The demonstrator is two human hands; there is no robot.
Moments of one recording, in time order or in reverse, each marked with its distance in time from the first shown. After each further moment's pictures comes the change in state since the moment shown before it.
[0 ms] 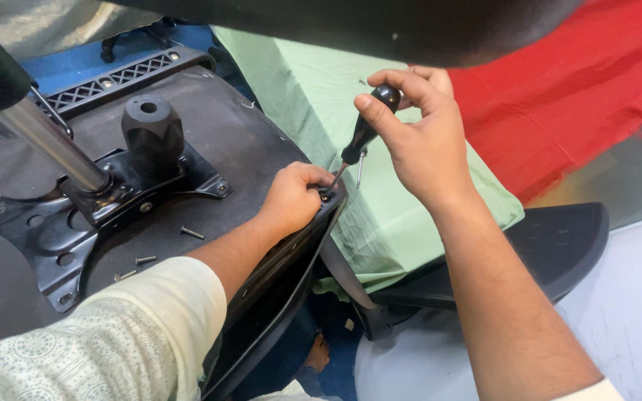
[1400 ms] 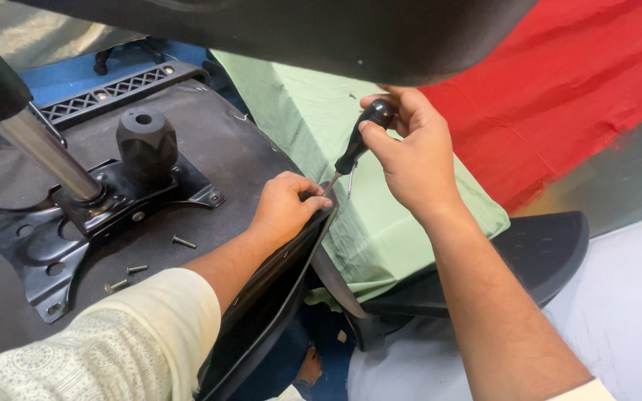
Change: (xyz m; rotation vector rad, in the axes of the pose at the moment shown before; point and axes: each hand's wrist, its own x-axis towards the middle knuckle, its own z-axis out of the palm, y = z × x) left_hand -0.005 0.013 -0.001 0.075 0.094 -0.058; right_hand -0.002 0.000 -0.003 0.341 -0.052 0.142
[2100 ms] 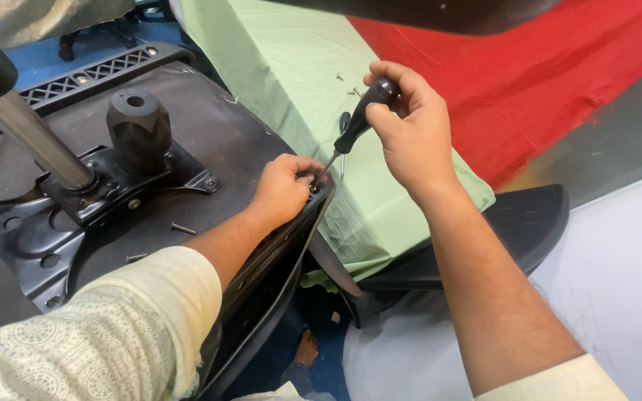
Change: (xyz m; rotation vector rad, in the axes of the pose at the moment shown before) left_hand 0.004 -0.015 0.004 -0.202 -0.097 -0.051; right_hand -0.007 0.005 0.003 -0.045 0.050 0.010
